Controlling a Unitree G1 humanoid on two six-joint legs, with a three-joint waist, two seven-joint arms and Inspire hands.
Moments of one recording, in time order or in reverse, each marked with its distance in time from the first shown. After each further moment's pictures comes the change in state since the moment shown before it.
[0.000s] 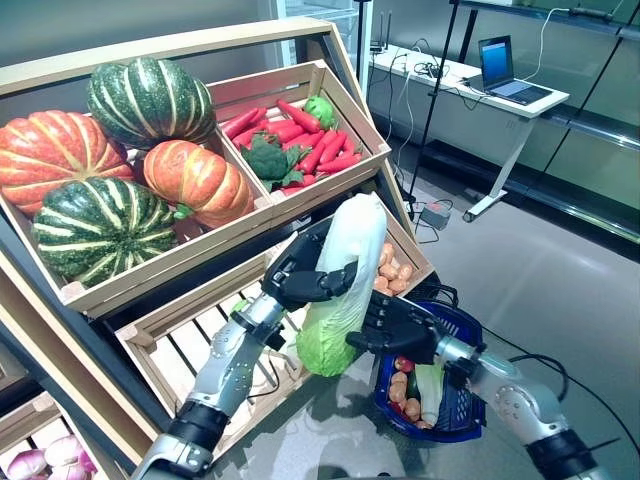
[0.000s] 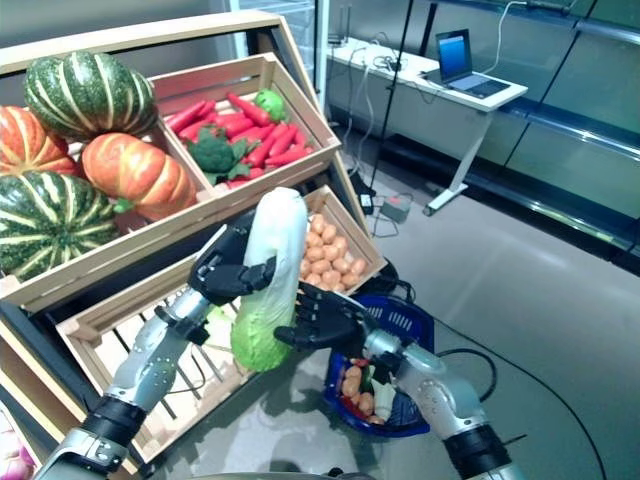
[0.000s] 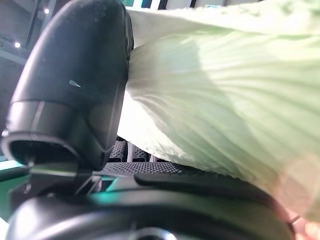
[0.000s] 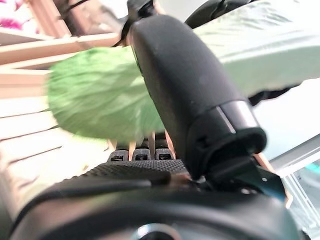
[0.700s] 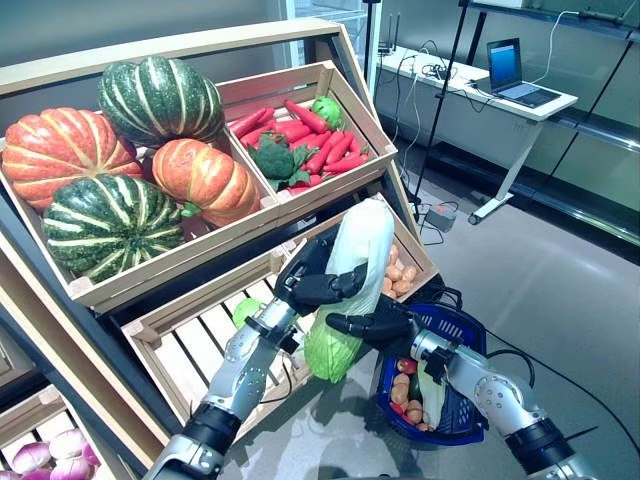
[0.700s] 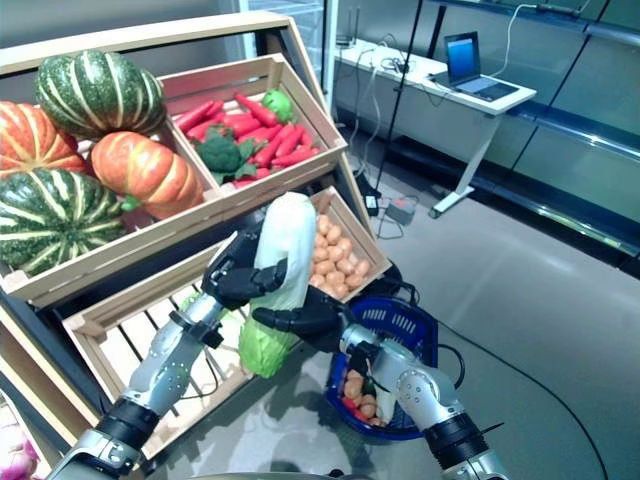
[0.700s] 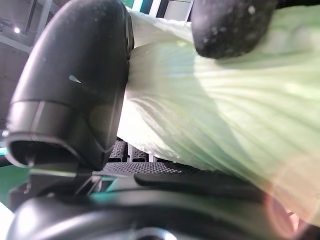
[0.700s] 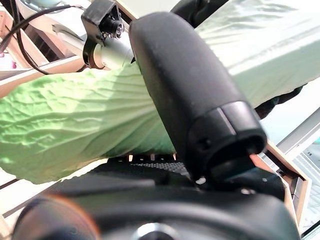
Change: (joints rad) left arm 0.000 -0.028 -0.032 0.031 -0.001 -0.022 0.038; right arm -0.038 0.033 0.036 0.004 0.179 0.082 -0.154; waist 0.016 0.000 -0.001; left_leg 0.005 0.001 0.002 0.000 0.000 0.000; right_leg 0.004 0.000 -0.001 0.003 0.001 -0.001
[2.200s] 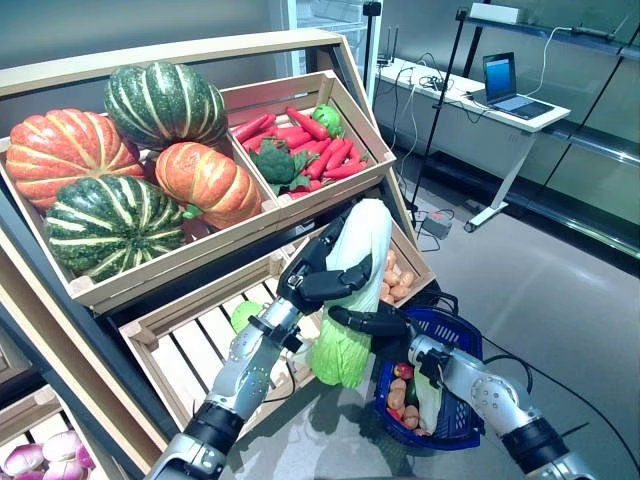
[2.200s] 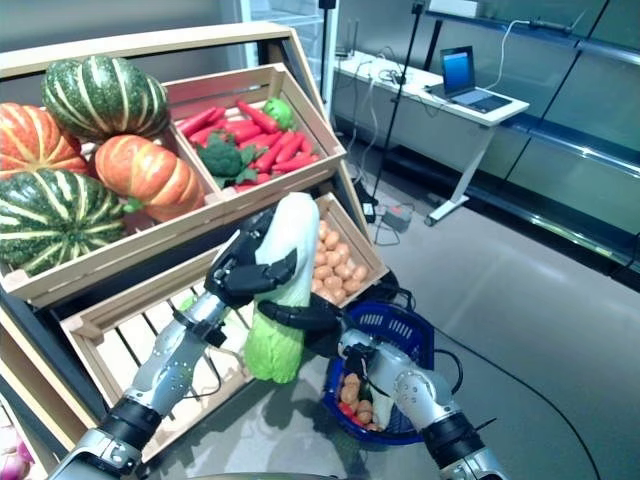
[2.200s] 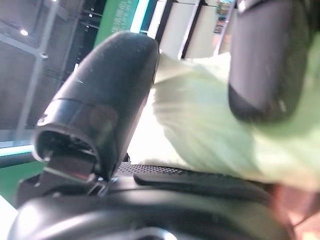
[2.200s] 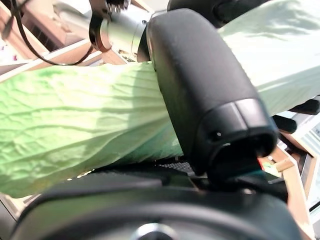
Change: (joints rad) left arm 0.008 0.010 0.000 -0.008 0.001 0.011 0.020; right arm 0.052 0.032 0.011 0.056 0.040 -0.002 -0.068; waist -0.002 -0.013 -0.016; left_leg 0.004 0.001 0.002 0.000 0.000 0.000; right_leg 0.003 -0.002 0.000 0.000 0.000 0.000
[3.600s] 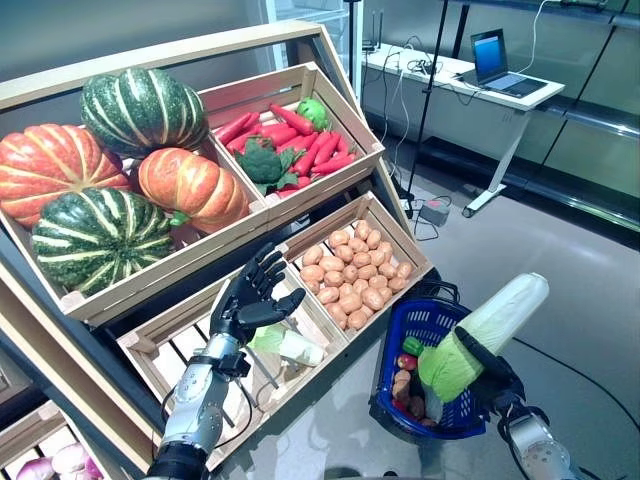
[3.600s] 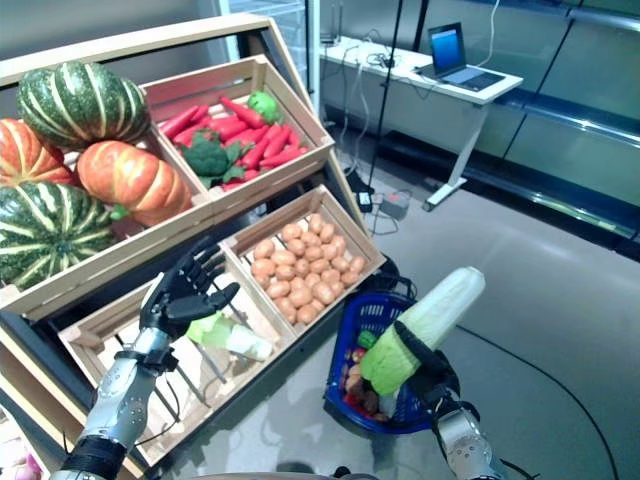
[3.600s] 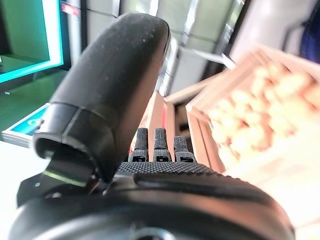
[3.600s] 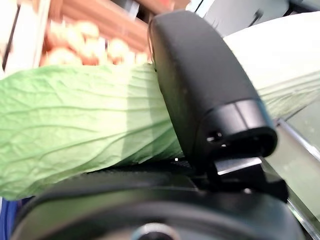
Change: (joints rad) left arm 0.181 0.024 0.276 0.168 0.234 -0.046 0.195; right arm 0.182 0.008 -0.447 0.448 -0.012 -0.304 -0.188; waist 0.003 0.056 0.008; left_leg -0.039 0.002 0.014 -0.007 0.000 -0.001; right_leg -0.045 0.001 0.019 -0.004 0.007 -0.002
